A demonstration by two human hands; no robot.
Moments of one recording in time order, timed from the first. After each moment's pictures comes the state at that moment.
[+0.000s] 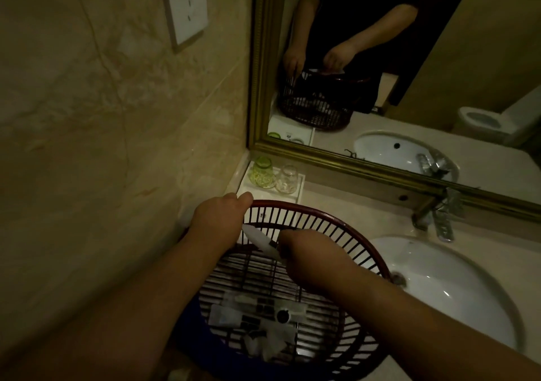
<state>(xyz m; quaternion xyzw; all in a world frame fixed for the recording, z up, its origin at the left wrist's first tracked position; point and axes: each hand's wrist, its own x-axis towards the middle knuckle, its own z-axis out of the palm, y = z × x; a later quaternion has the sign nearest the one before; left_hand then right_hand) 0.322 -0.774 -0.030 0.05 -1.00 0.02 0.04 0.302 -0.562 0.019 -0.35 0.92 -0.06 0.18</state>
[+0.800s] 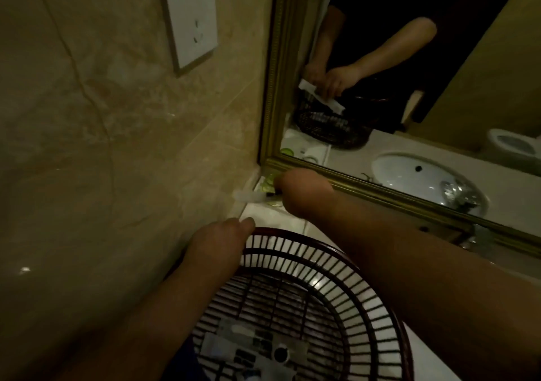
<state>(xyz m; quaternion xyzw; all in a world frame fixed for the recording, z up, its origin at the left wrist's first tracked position) 0.317 -0.776 -0.032 0.08 -1.00 -0.02 -0.01 0.151 -0.653 0.041 -0.41 0.91 0.03 0.02</state>
